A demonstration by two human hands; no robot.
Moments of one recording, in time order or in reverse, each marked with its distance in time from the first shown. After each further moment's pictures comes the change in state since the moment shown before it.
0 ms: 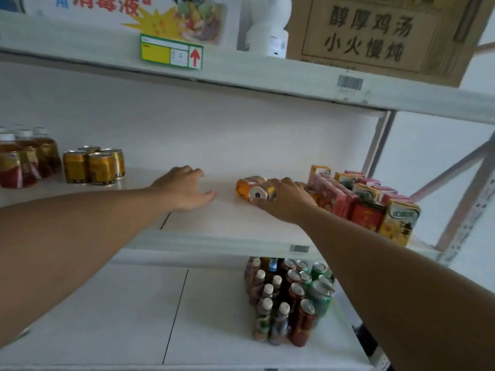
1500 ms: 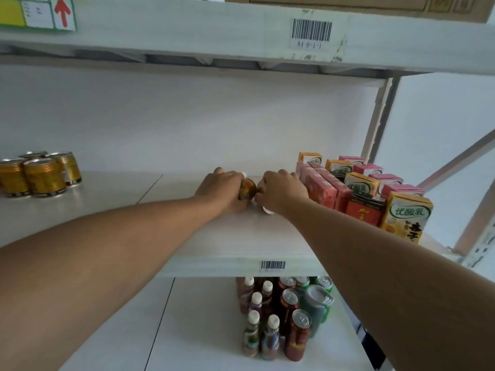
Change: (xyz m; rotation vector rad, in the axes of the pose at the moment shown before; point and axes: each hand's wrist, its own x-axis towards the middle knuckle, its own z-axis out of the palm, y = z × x) left_hand 0.096 0.161 0.077 -0.026 0.028 0.174; right_hand 0.076 0.086 0.025 -0.038 0.031 0.101
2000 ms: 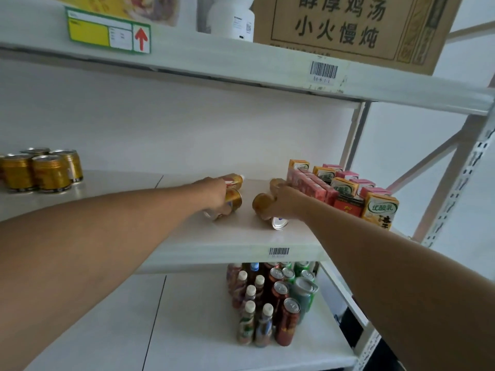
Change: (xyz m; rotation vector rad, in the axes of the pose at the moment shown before) left_hand -0.044 -0.031 -0.051 0.082 -0.309 -0.069; right_hand -0.067 -0.030 -0.043 0.126 -0.243 0.230
